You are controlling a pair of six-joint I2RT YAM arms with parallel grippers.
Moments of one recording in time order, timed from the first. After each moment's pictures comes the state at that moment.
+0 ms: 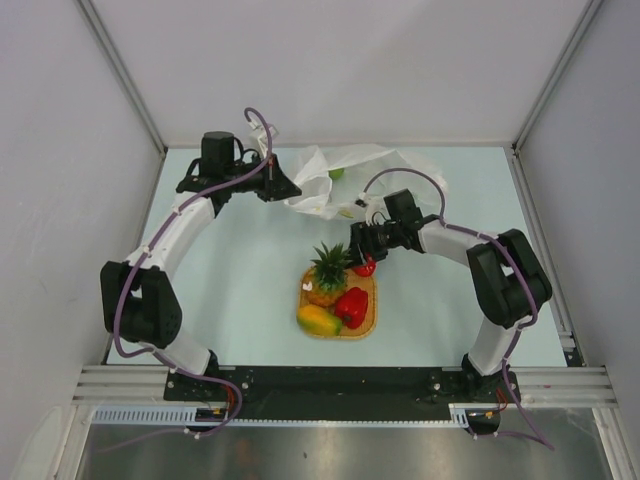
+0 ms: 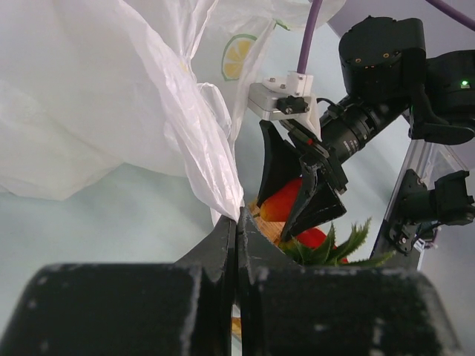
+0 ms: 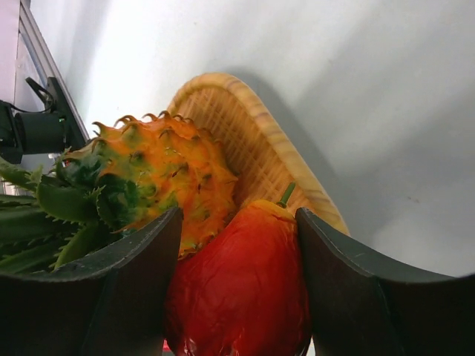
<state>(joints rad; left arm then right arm) -0.21 1.59 1.36 -0.32 0.86 -0.10 0.46 1.78 1.06 -0.16 -0.78 0.20</state>
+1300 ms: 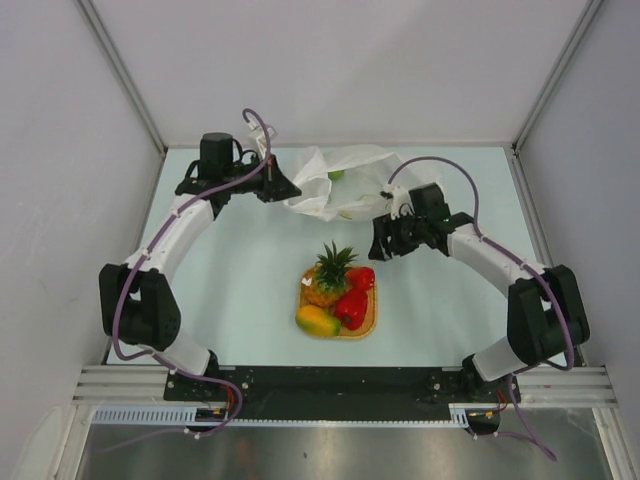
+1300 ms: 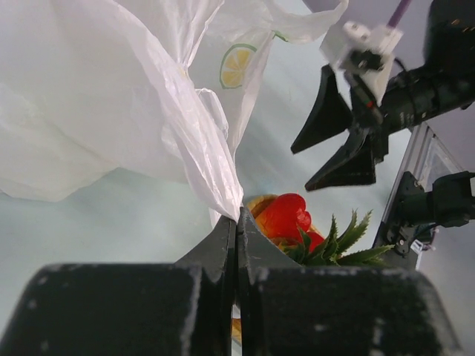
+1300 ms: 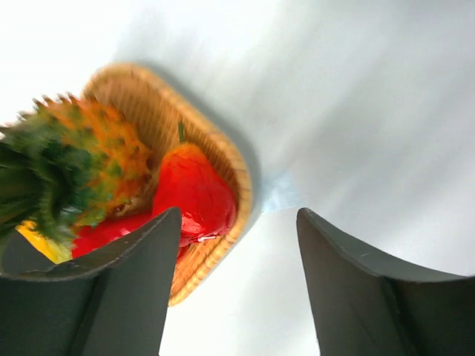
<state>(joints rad) -0.20 1.57 1.34 -0.29 0.86 -0.12 0.40 1.52 0.99 -0.35 -0.46 0.06</state>
